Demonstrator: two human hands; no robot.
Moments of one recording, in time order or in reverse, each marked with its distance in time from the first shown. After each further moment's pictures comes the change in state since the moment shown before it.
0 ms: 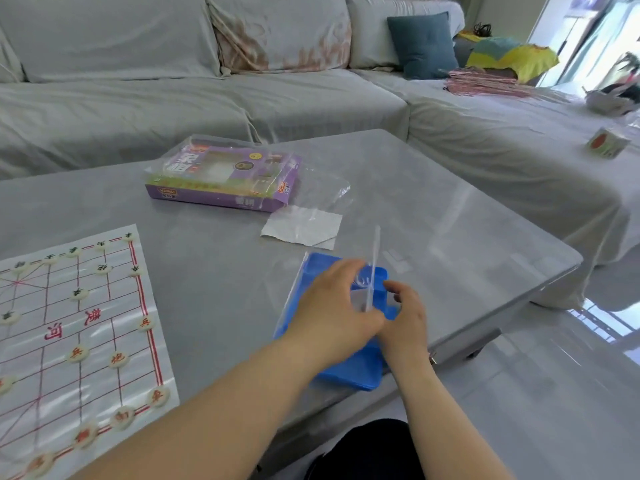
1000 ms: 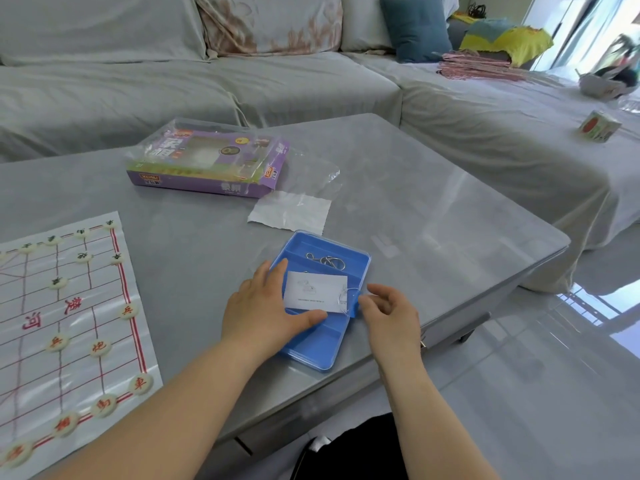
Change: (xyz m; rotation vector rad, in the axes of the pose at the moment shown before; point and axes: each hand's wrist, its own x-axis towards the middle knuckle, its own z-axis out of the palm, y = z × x) left_hand -0.001 -0.057 -0.017 0.569 0.014 -0.239; right_hand -0.019 -0.004 -0.008 0.269 -0.075 0.235
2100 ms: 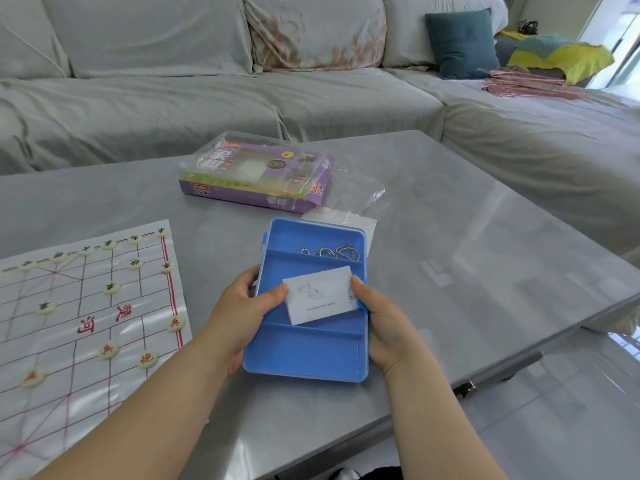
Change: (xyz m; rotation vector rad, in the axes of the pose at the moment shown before) left_hand 0.005 -0.050 -0.043 -1.205 0.082 -0.267; right_hand 0.030 -0.021 0.066 0.687 -0.712 0.363
